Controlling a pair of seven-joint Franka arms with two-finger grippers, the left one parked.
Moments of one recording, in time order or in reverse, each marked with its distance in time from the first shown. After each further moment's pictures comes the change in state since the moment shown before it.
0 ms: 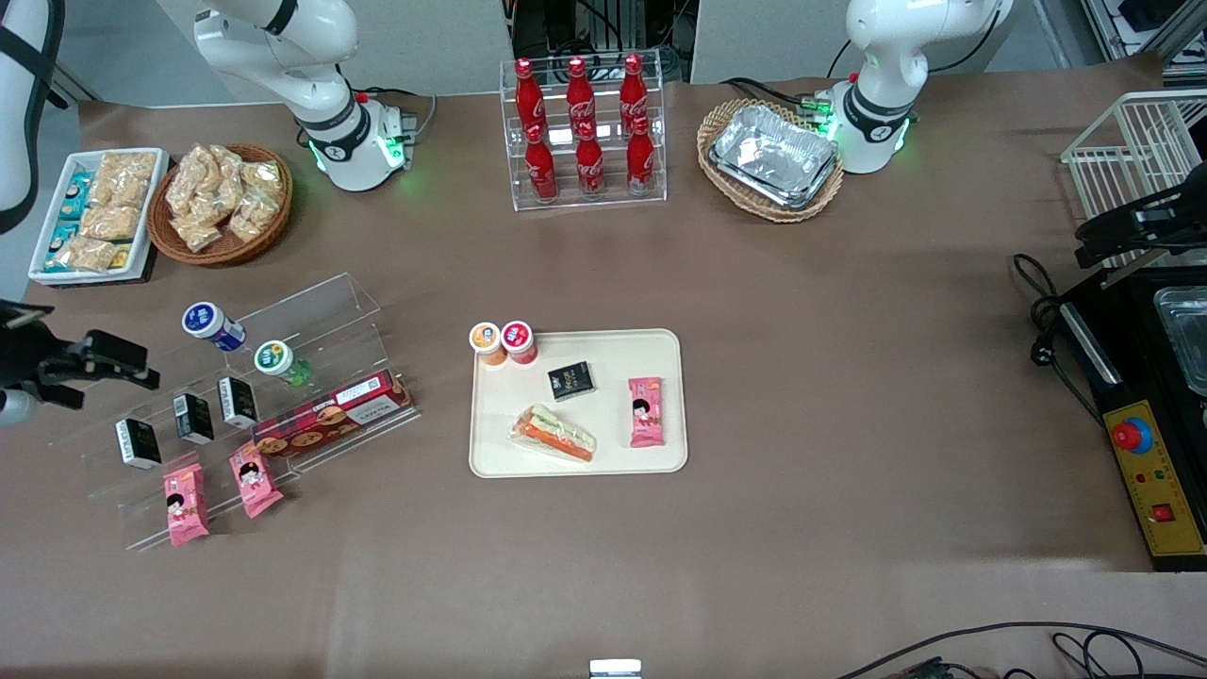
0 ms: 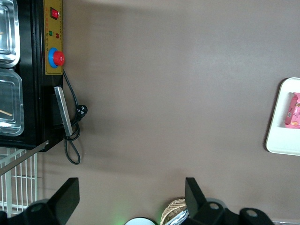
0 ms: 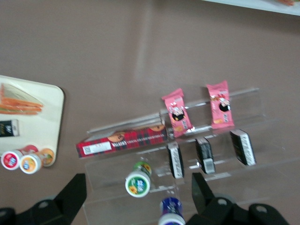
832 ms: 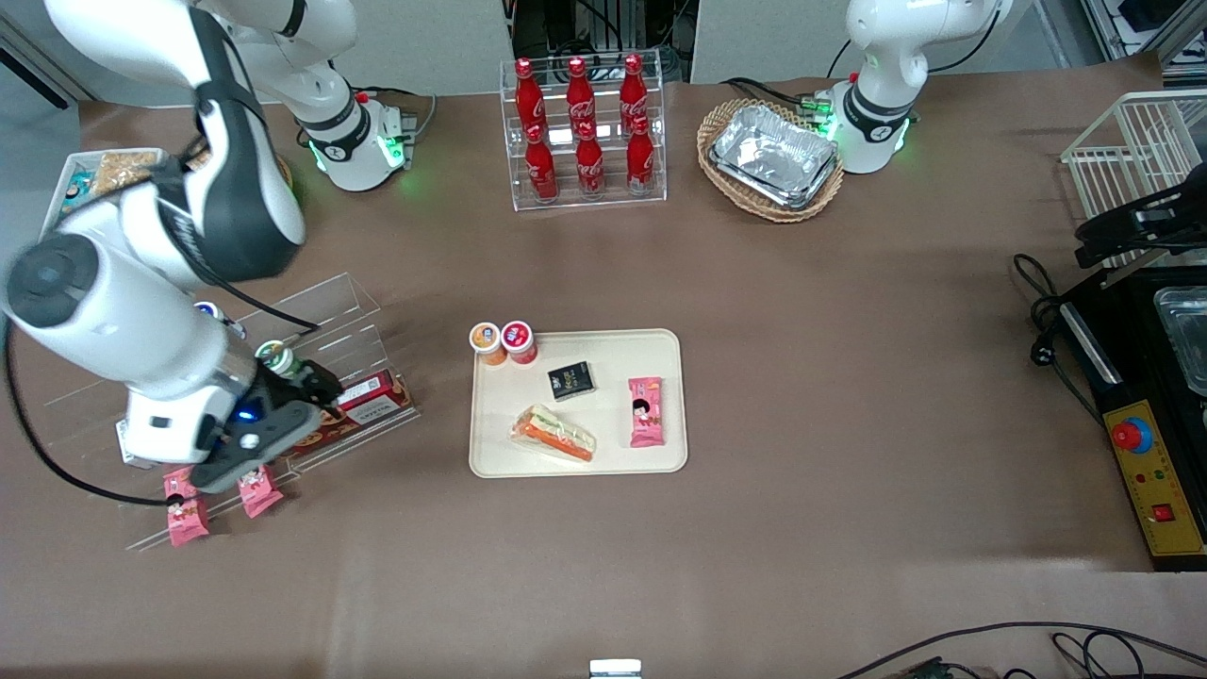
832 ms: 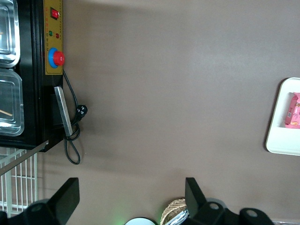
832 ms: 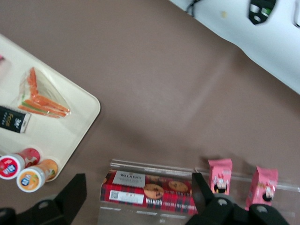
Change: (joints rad) arm 0.255 0.112 0.058 -0.019 -0.080 0.215 -0.080
